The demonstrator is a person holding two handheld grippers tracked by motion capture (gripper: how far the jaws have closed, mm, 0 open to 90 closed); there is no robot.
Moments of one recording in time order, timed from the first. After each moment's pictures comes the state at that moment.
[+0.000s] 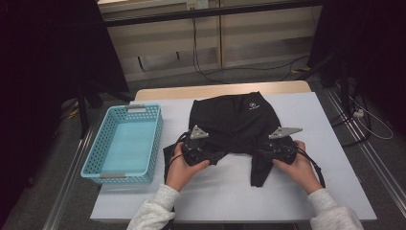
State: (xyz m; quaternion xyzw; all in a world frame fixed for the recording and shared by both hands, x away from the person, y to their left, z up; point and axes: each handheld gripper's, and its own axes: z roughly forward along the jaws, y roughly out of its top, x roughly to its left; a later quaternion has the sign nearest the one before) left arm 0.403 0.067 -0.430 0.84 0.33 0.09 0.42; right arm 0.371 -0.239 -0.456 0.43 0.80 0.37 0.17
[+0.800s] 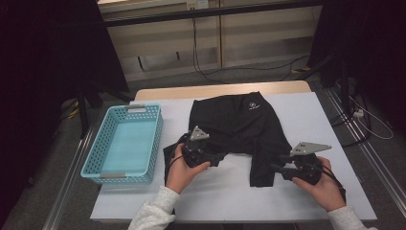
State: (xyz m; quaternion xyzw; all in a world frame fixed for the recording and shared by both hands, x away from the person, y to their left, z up) left arm 0.396 0.066 -0.426 0.84 0.32 0.09 0.42; right arm 0.300 -0.262 -0.438 0.43 0.80 0.39 0.15
